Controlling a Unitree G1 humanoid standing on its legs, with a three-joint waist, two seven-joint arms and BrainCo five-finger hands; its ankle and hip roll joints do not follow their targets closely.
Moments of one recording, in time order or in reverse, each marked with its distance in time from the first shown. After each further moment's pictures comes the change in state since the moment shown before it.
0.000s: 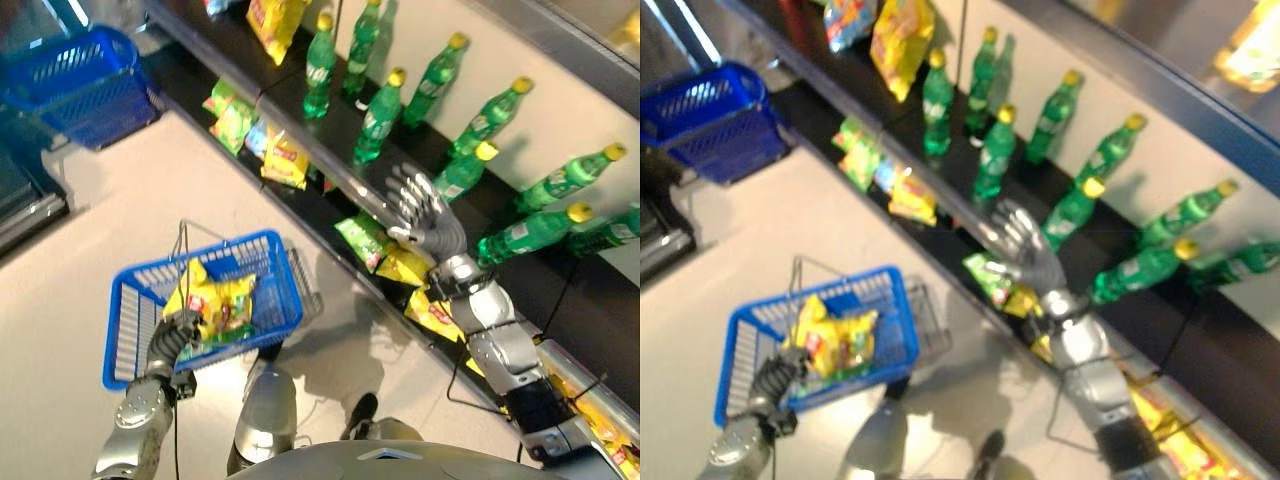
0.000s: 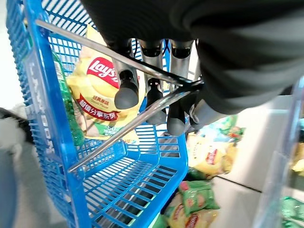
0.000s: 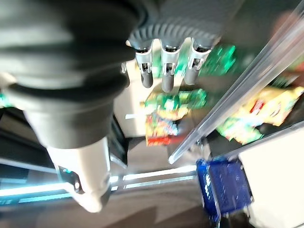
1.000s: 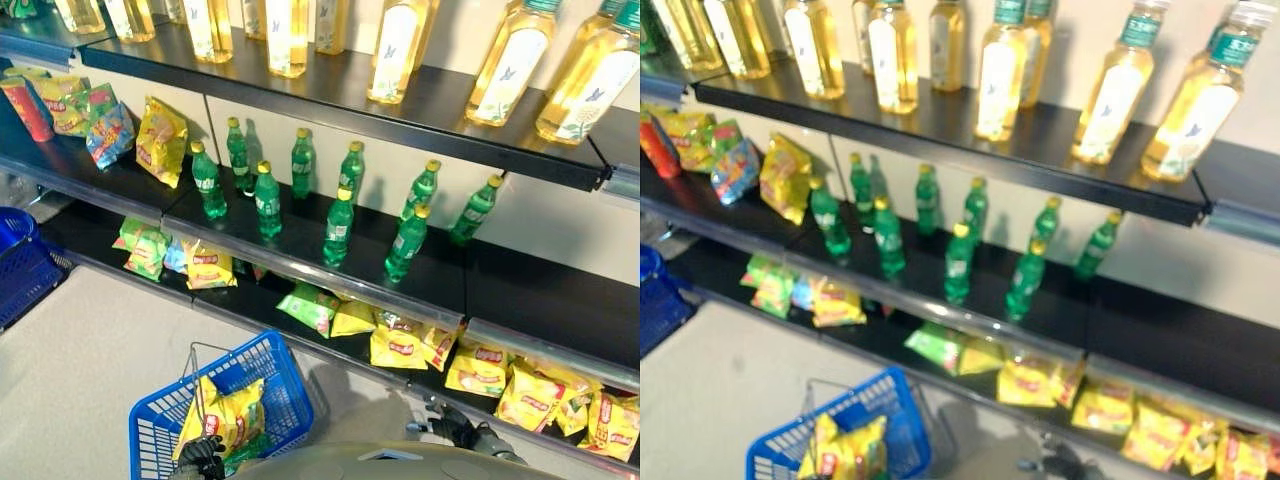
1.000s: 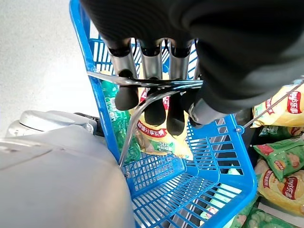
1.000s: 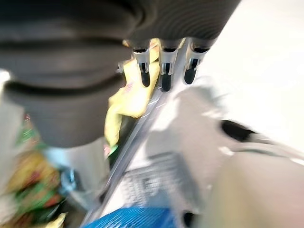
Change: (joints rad) left arm -0.177 -0.197 -0.003 0.811 0.192 -0.012 0.057; right arm 0.086 0.148 -0.010 1.306 -0.343 0.108 -0.066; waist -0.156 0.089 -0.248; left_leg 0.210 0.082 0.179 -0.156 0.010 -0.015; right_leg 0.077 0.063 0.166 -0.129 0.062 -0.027
